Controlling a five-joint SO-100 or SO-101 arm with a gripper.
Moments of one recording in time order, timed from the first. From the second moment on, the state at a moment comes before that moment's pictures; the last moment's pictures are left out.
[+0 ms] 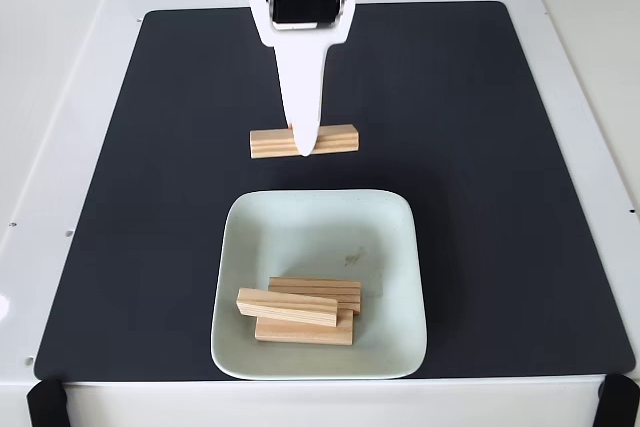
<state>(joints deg) -7.7 66.7 46.9 73.3 -9.9</state>
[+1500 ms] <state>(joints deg) -8.7 43.6 27.8 73.3 -0.8</state>
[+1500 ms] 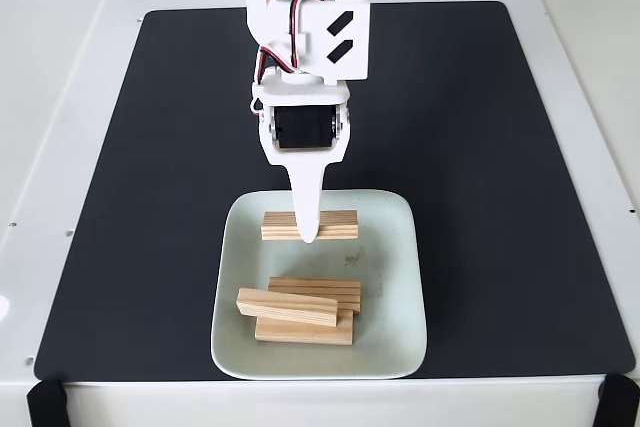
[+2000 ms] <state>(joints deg) -9.2 43.6 27.8 73.3 -0.8</state>
